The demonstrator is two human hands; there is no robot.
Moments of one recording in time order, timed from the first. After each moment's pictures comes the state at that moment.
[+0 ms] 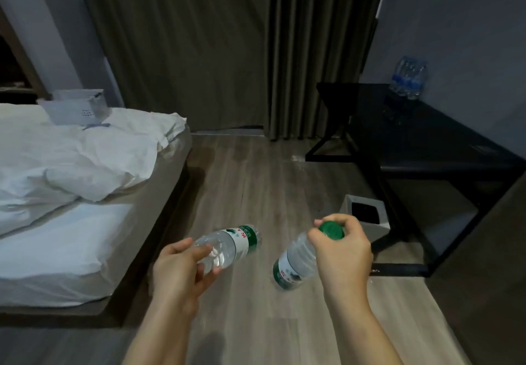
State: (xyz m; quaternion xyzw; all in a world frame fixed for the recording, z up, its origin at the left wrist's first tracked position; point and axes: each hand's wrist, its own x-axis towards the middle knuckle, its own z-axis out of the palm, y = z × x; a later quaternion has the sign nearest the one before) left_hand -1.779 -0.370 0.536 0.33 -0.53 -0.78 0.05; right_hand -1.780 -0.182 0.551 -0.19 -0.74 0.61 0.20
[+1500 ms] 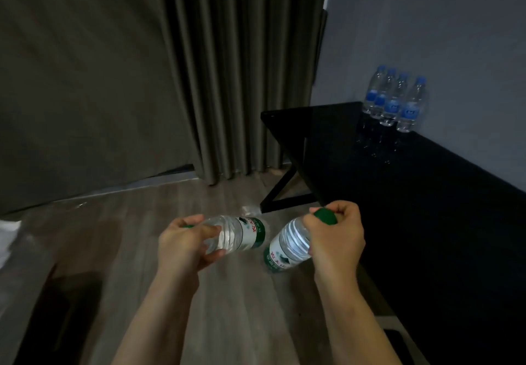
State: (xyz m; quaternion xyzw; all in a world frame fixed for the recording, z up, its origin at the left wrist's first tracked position) left_hand -2.588 -0.190 0.558 0.20 -0.63 -0.75 -0.05; right_hand -2.540 -0.025 0.551 -0.30 -0.66 0.62 0.30
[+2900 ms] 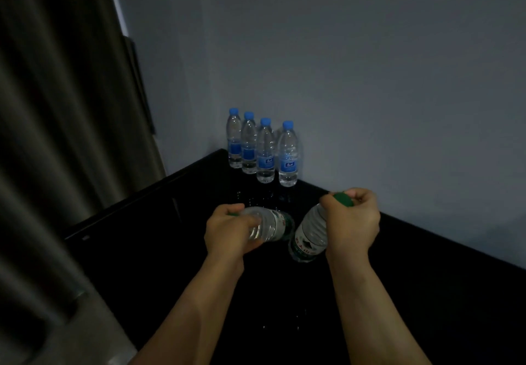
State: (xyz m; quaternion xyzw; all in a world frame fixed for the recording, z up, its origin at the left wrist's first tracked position) left_hand -2.947 0.284 0.584 -0.06 -0.65 -0.69 -0.31; right_hand -2.831 0.371 0.593 -0.50 -0.47 0.47 0.55
